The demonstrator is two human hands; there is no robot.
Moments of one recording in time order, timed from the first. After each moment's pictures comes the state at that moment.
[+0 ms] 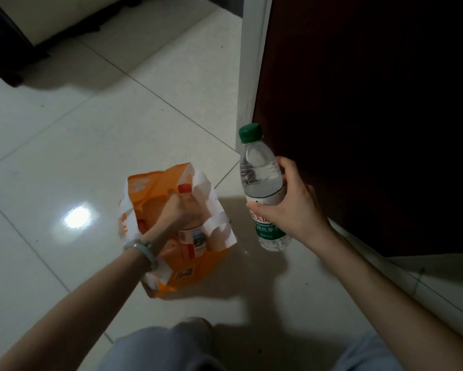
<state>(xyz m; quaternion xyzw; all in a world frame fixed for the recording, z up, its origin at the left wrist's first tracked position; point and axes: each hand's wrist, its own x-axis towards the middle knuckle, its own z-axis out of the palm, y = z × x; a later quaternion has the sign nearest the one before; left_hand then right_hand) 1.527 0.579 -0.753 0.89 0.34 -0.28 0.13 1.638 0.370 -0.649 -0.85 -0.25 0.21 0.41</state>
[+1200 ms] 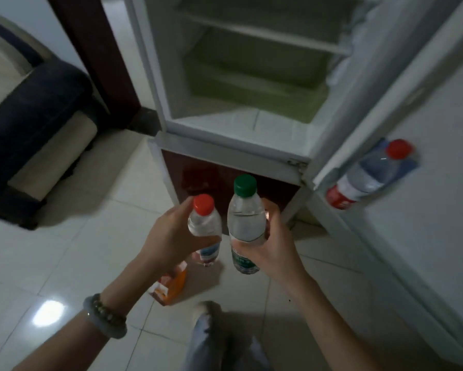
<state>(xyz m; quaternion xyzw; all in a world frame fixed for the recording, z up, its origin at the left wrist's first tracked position) 1.487 0.401 0.026 0.93 -0.01 0.02 0.36 1.505 0.199 0.032 -0.81 -0.11 0.11 0.56</state>
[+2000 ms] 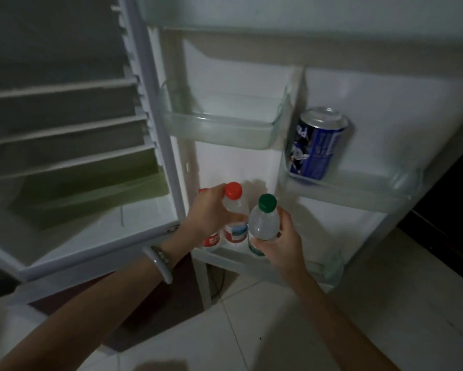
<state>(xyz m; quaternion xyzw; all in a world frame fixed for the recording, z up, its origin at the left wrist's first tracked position) 1.609 0.136 0.148 0.86 -0.35 0.00 0.36 1.485 0.007 0.090 -0.80 0.22 -0.26 0.51</state>
